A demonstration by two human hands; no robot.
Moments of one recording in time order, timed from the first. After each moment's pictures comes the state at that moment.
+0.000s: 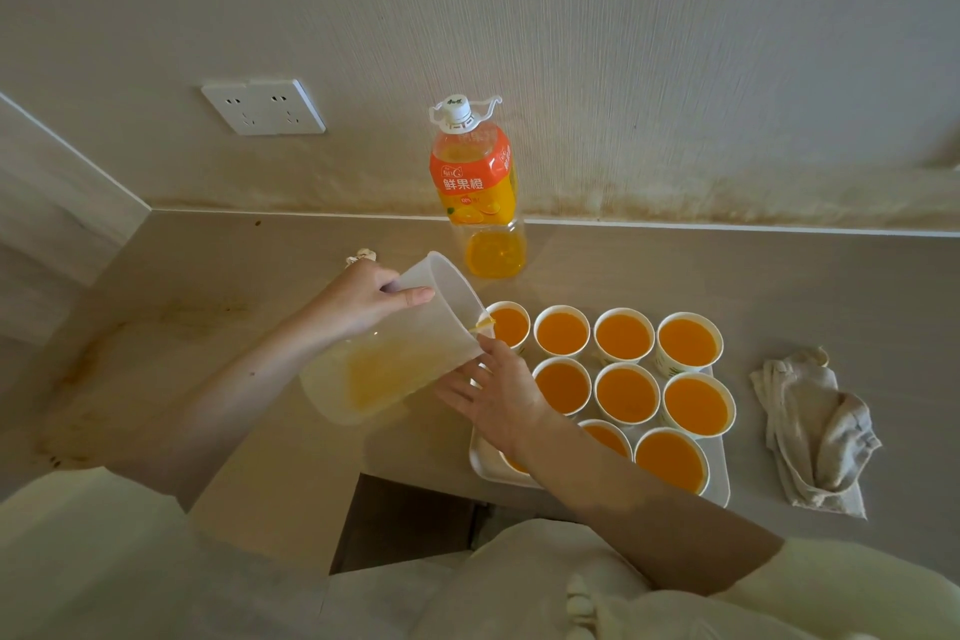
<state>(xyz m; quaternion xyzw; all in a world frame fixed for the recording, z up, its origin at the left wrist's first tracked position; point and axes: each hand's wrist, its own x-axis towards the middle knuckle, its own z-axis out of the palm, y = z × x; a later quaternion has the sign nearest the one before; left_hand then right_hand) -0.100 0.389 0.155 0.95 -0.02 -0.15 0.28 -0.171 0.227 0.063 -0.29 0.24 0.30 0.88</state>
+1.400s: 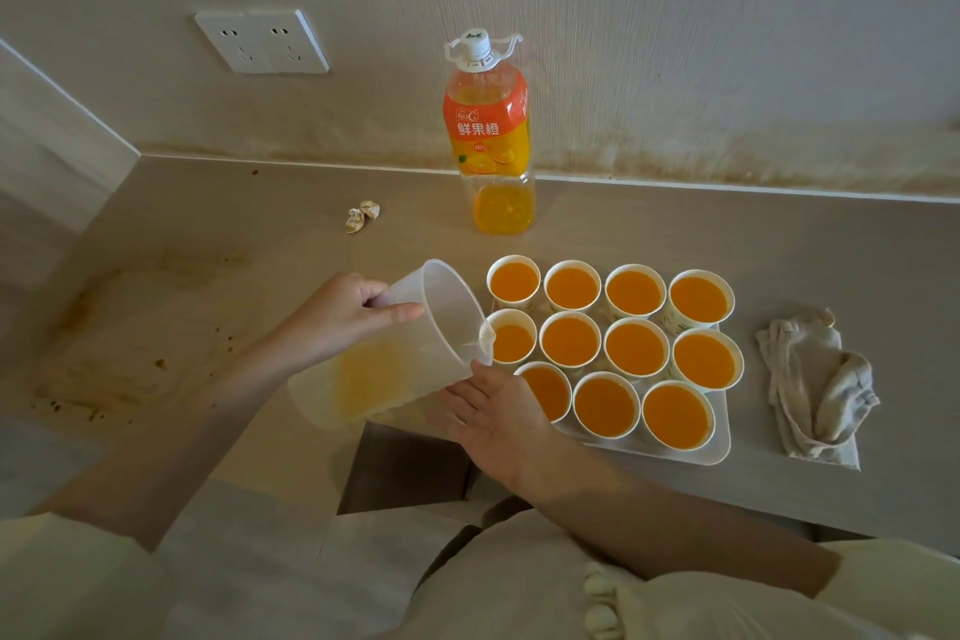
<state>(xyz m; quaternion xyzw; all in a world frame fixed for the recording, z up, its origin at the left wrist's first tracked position) -0.159 0.423 0.131 0.92 -0.05 -0.17 0.35 -0.240 0.237 0.078 -0.25 0.26 0.37 0.86</state>
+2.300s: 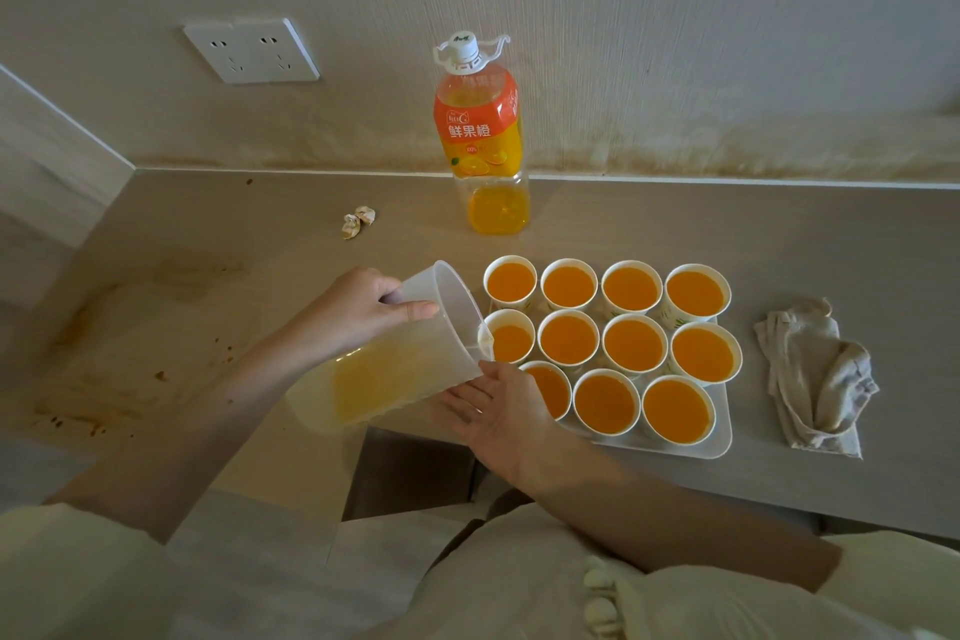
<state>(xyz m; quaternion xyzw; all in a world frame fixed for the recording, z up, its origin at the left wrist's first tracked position) -0.151 0.405 0.142 0.94 -0.08 -0.18 0.29 -0.233 0.239 0.063 -0.23 0.32 0.35 0.85</state>
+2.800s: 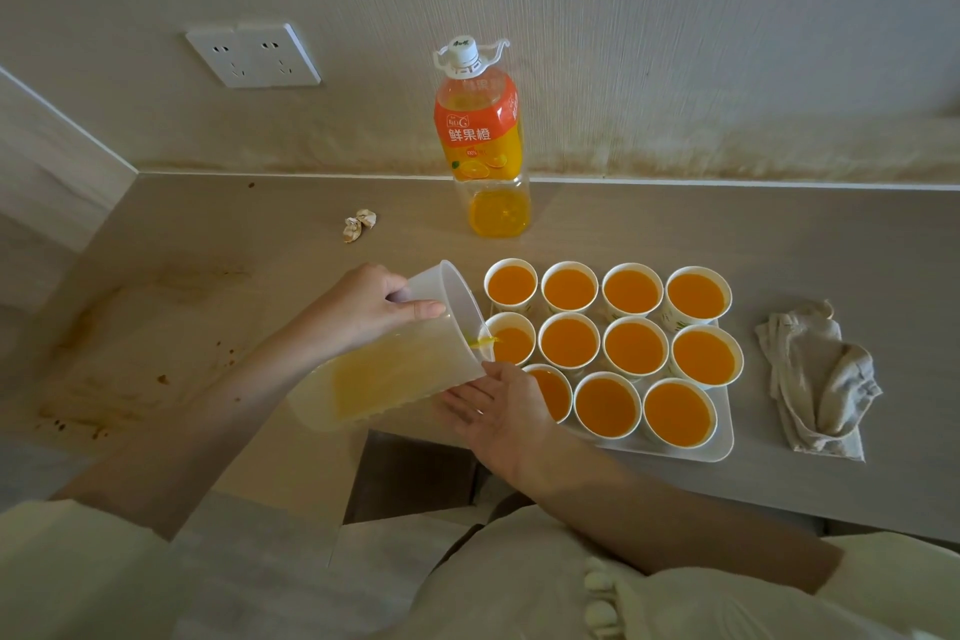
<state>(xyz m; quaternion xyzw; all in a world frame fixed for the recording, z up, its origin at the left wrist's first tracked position) -0.146 0.396 0.146 0.95 -0.07 -0.18 0.25 -0.232 0.238 0.068 -0.21 0.33 0.33 0.86</state>
